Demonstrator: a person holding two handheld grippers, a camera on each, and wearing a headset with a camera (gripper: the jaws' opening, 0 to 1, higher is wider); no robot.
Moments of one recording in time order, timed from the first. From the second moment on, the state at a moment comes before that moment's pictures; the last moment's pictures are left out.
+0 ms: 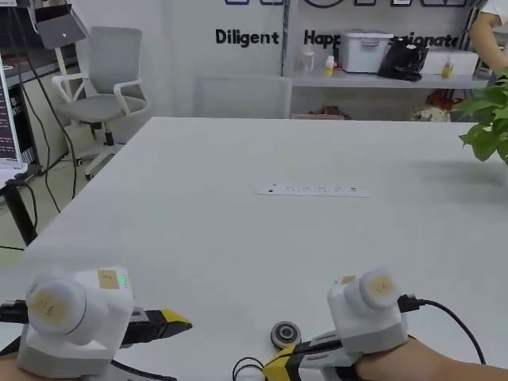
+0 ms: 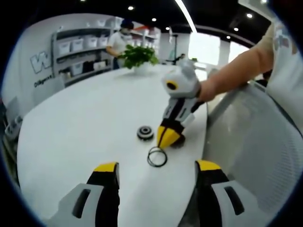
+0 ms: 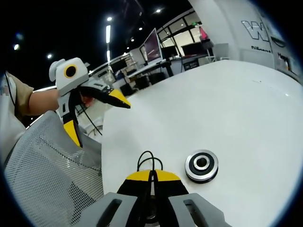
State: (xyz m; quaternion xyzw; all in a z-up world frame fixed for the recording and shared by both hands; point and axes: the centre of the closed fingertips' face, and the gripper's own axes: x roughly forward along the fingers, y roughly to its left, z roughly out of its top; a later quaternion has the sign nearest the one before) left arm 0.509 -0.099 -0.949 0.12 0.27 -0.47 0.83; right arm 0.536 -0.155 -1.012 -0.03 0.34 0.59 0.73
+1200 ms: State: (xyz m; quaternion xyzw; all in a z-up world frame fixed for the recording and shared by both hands) left arm 0.530 -0.108 -0.946 0.13 0.28 -0.48 0.82; right arm 0.542 -0.176 -0.976 -0.04 0.30 0.60 0.74
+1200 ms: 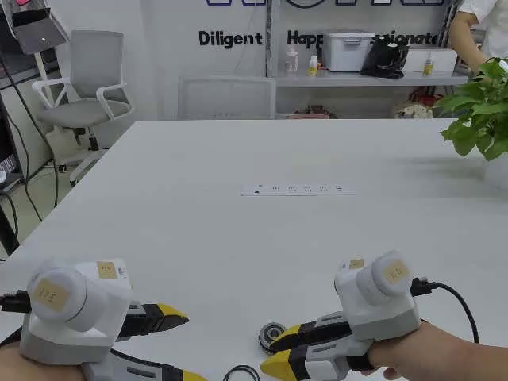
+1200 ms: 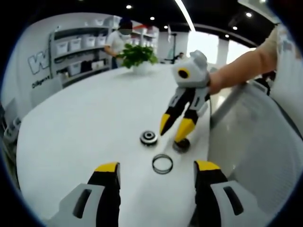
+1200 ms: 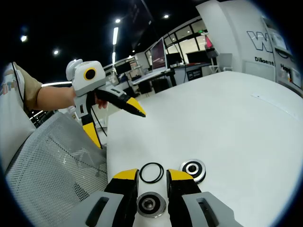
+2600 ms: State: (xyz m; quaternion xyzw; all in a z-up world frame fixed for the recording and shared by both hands) left arm 0.567 -0.145 -0.973 0.15 0.29 -0.50 0.80; right arm 0.582 -0.211 -1.006 -0.09 0.30 0.55 0.77
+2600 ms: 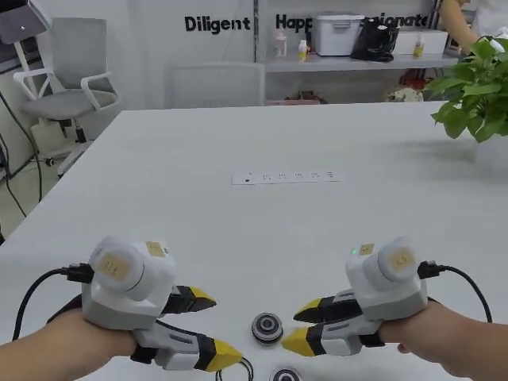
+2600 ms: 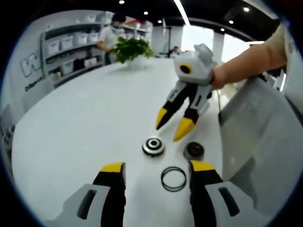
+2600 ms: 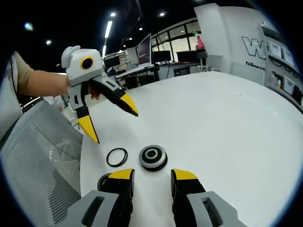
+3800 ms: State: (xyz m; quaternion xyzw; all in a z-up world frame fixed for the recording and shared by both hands) left arm 0.584 -0.187 -0.992 0.13 0.31 -0.52 0.79; right arm 0.578 -0.202 -1.014 -0.09 0.29 0.56 0.77
